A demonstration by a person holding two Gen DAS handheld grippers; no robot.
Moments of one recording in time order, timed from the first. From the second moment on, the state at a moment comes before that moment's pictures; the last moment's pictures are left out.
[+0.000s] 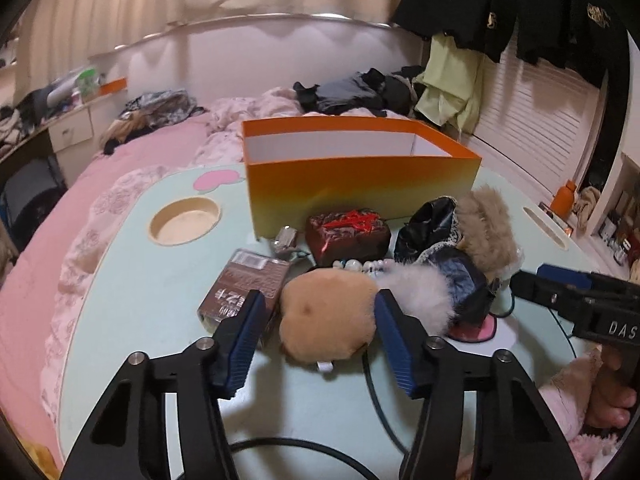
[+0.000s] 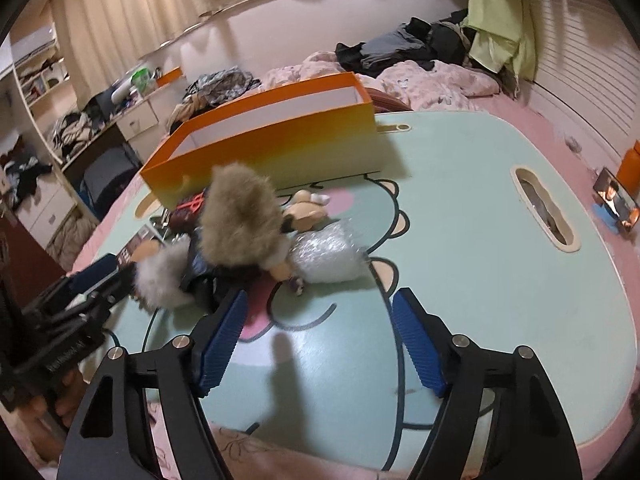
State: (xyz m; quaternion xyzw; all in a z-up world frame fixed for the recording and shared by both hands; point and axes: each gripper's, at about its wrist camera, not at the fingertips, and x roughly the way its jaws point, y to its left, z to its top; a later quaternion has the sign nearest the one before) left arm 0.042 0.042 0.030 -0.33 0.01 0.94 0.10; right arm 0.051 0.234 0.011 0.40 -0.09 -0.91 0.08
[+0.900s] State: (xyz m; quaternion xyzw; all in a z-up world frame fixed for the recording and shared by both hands) left arm 0.062 0.015 0.042 -0.28 -0.08 0.94 0.15; right arm 0.056 0.253 0.015 0.34 -0.14 -0.93 0.08
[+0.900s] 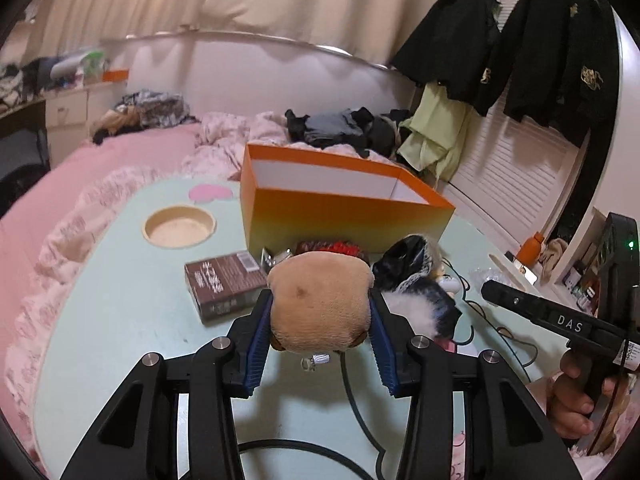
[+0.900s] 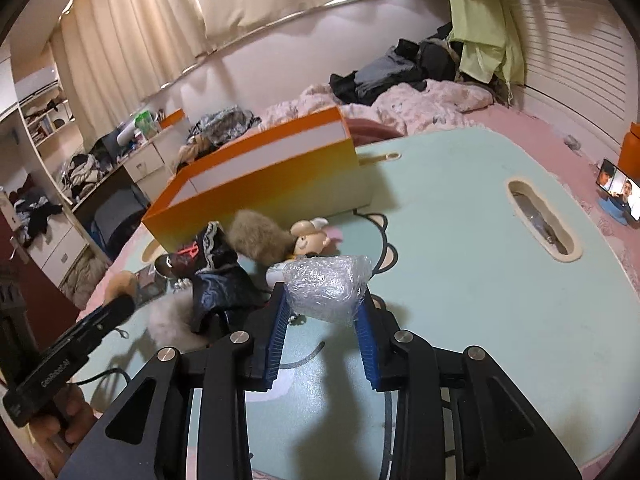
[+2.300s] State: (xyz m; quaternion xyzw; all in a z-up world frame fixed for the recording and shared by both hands) left arm -0.082 0.035 0.085 -0.30 -0.08 0.94 0.13; right arm -0.081 0.205 0.057 0.33 -0.04 -0.94 0.09
